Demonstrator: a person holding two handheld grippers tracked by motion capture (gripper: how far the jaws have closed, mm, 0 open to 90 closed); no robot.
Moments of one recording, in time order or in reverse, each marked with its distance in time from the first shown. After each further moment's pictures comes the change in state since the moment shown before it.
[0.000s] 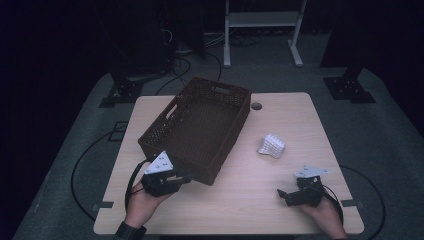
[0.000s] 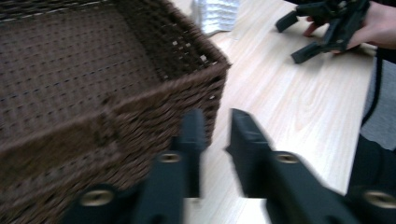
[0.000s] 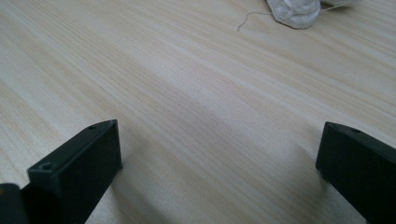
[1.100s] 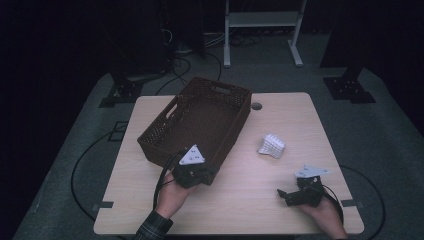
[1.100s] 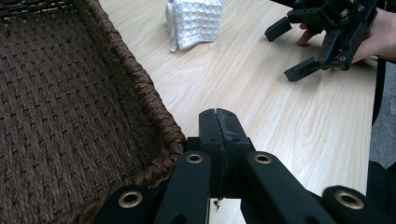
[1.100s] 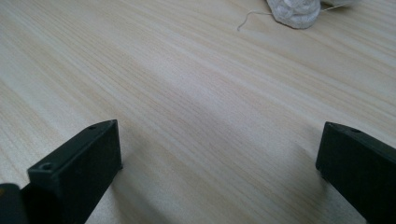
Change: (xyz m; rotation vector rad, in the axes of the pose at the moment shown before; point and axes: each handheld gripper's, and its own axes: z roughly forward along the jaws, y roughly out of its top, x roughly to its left) left arm -0.013 0.028 0.063 0.026 -0.039 0.013; right arm 0.000 0.000 0.000 0.000 0.000 0.001
